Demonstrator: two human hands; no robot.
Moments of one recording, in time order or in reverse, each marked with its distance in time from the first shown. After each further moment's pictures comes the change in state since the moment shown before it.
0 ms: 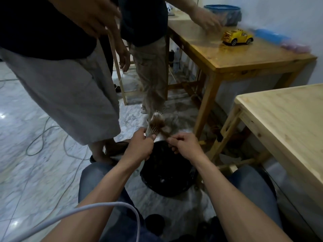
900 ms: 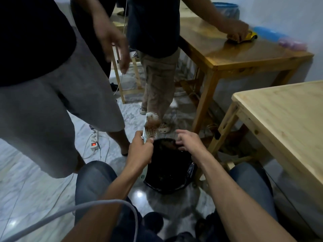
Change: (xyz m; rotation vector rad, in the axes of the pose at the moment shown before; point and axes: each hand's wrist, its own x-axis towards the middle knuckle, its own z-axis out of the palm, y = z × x) left_hand -0.016 -0.016 0.014 -0.051 0.116 0.011; right_hand -0.001 -0.007 -0.016 0.072 0.020 0.258
